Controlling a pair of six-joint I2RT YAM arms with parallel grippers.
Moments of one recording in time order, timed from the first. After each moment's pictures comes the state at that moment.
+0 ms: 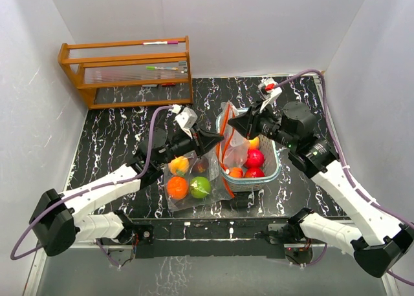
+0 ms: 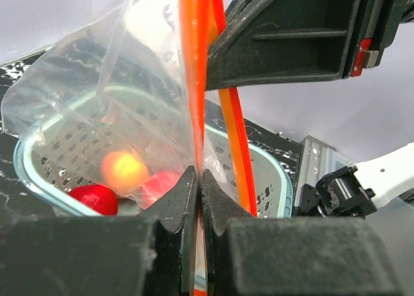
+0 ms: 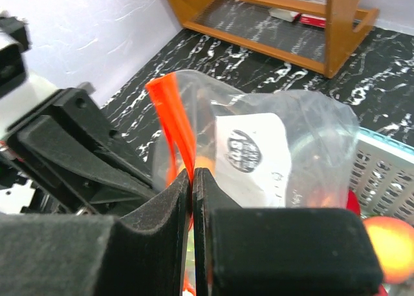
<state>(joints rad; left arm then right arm) -0.83 1.17 0.74 0.54 0.31 -0.32 0.57 0.99 1.09 -0.23 -0.31 0.32</state>
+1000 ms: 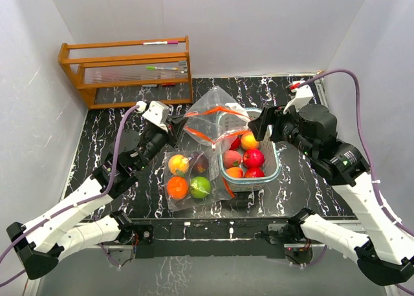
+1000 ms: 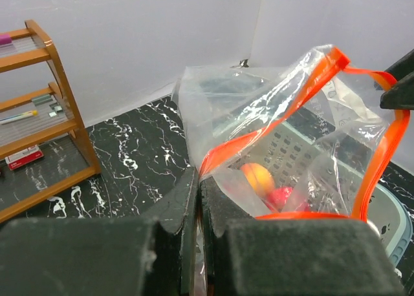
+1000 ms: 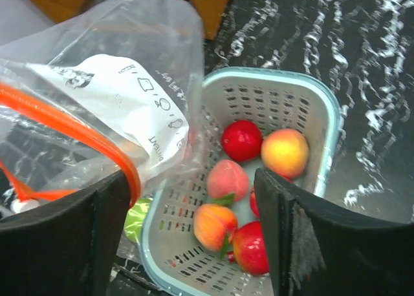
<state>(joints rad) -0.83 0.88 0.89 0.07 -0.18 -0.04 0.57 0.90 1.29 -0.72 0.13 0.33</state>
